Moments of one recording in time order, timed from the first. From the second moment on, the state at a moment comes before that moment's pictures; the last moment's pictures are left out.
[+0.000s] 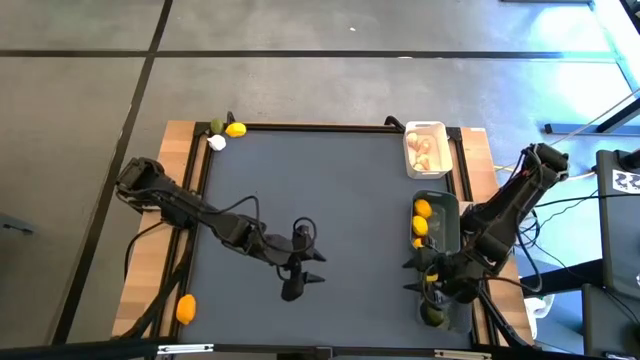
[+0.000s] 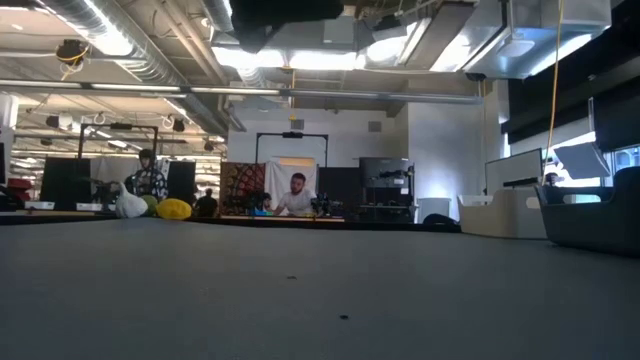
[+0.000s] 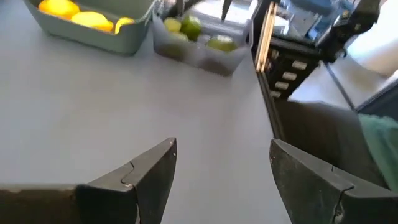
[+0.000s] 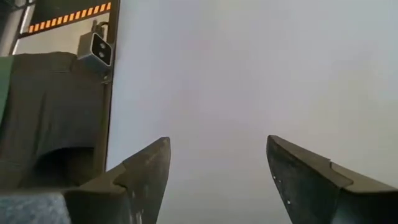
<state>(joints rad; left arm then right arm) -0.40 1.61 1.08 0.01 -0.18 -0.44 0.91 1.17 0.83 -0.57 0.46 0.93</state>
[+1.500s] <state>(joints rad) -0.70 1.69 1.23 -1.14 0.11 -1.59 0.89 1.17 0.82 -0.59 0.58 0.81</state>
